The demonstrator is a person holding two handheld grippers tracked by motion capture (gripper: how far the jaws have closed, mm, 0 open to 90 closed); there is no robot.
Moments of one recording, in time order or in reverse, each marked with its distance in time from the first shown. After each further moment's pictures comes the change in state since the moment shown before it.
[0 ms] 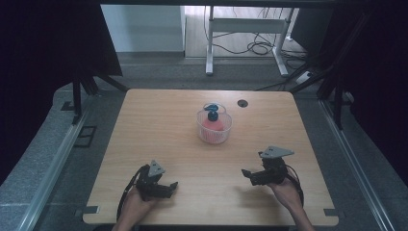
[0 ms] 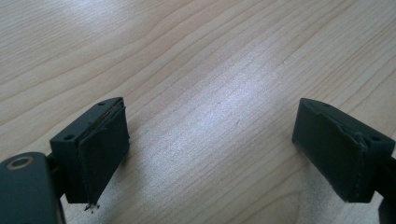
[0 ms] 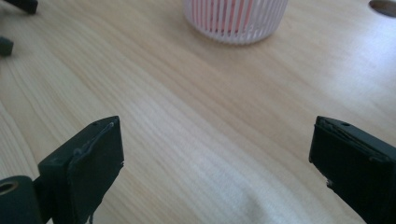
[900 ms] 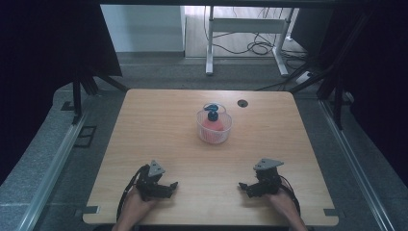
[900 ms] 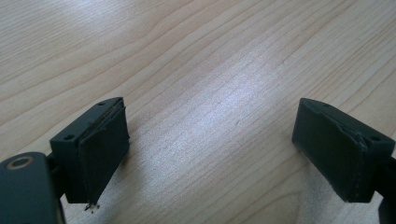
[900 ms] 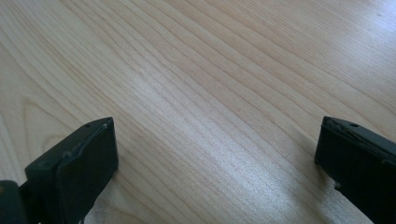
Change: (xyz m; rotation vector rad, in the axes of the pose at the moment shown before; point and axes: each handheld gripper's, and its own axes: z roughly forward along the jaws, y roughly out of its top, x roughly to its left) left arm 0.000 0.000 0.000 0.004 0.000 0.006; right arm 0.011 -0.041 0.028 0.117 0.008 -0.010
